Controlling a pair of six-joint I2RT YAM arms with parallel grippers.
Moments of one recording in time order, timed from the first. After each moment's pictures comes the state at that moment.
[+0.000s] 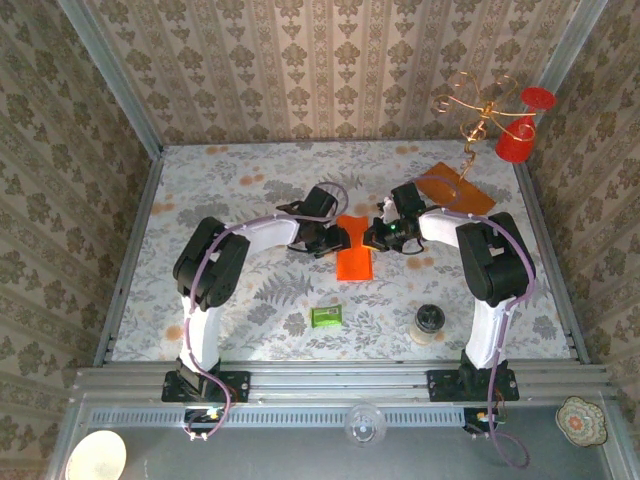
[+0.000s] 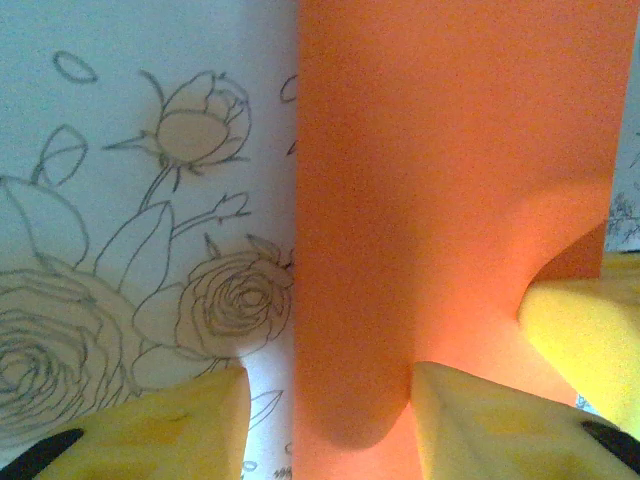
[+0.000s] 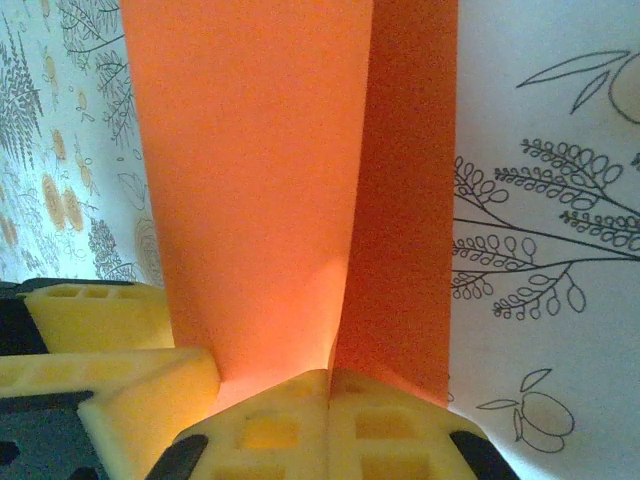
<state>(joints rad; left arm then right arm) -0.70 2.04 1.36 -0.42 0.29 -0.77 0.27 1.93 1.12 -0.27 -0.58 0.55</state>
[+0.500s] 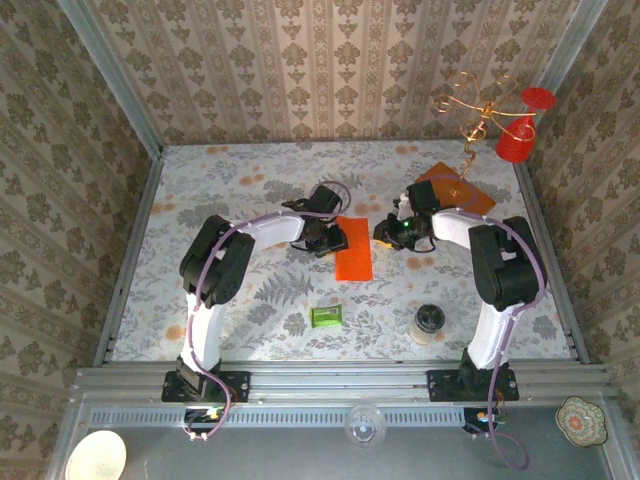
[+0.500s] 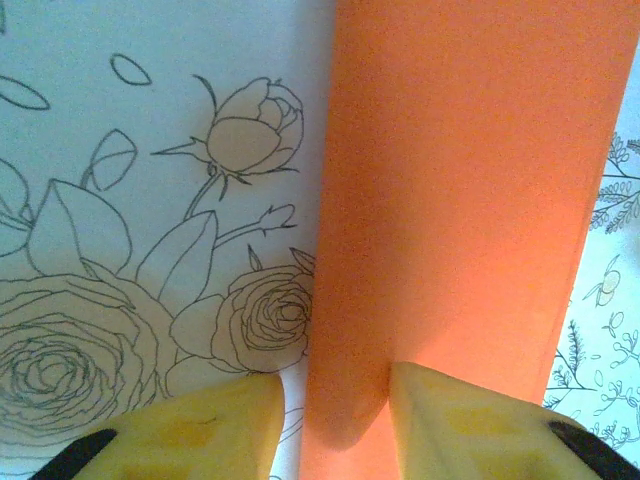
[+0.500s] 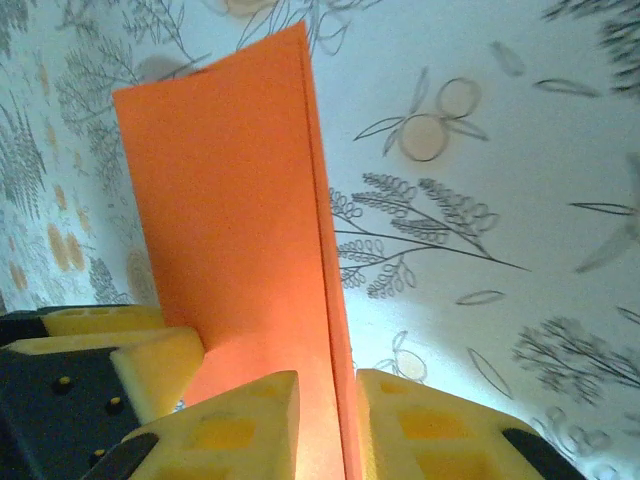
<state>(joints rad) -0.71 2.08 1.43 -0.51 0.24 -0.80 0.19 1.86 1.08 -0.29 -0.55 0.58</state>
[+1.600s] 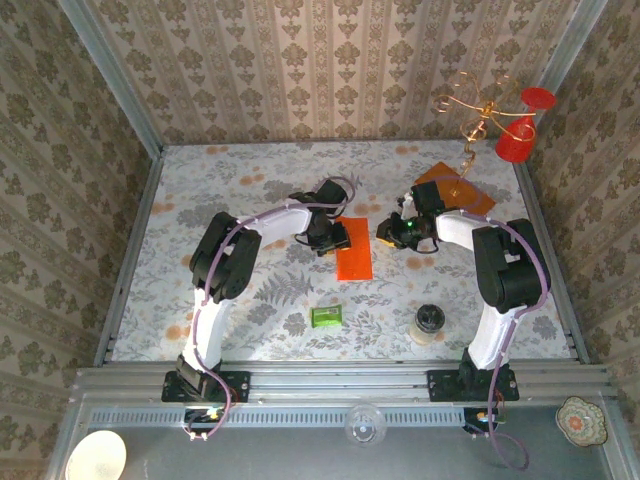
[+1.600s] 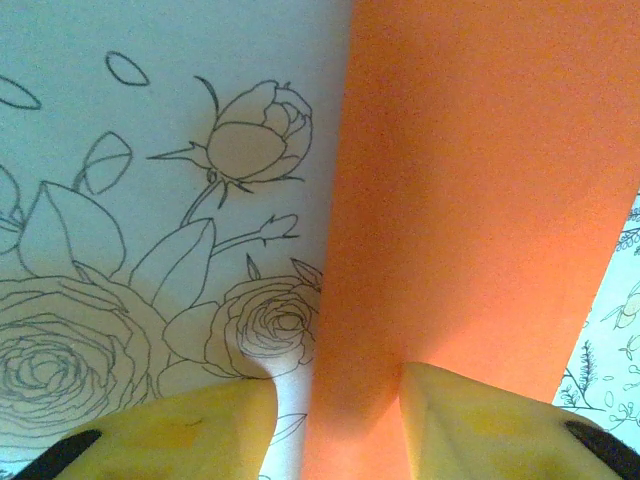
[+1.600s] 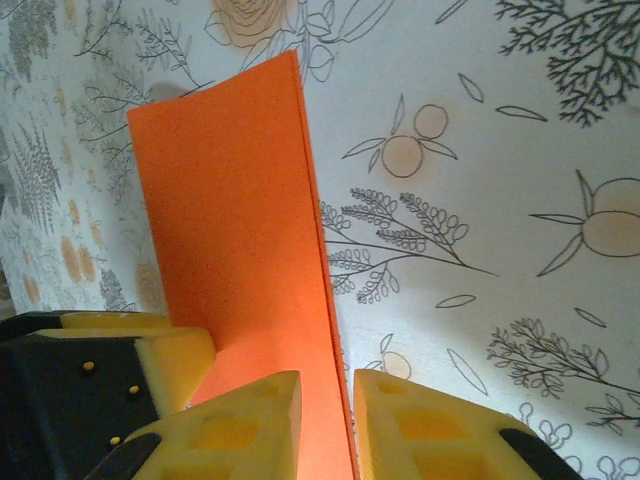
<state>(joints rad) -0.71 2.17 1.58 -0.68 0.23 -0.83 0.17 1.85 1.05 -0.24 -0.56 0.58</state>
